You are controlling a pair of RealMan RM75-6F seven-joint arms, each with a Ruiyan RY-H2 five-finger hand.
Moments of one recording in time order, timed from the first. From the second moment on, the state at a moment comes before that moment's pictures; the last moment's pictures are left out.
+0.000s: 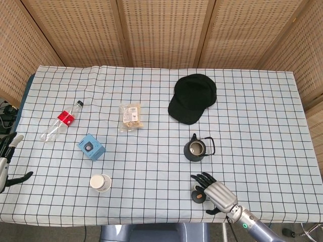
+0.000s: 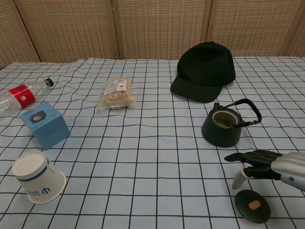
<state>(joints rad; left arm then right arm) -0.09 -1.08 -0.06 -1.63 1.47 1.47 -0.06 0.39 -1.39 -0.13 -1.56 -1.76 1.04 0.05</state>
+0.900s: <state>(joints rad) -0.09 -1.08 -0.05 -1.64 1.48 1.47 -0.06 0.42 -1.49 -0.09 -1.49 -1.65 1.00 -0.01</state>
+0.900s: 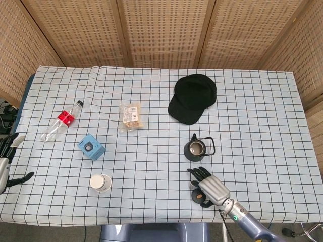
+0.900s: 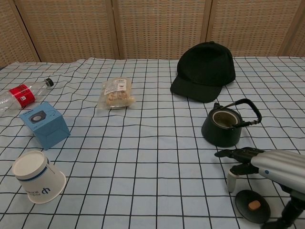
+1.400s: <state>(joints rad) -0.09 -1.08 -0.05 -1.64 1.48 1.47 -0.06 0.43 -1.50 -0.09 -1.49 -1.64 1.02 -0.01</state>
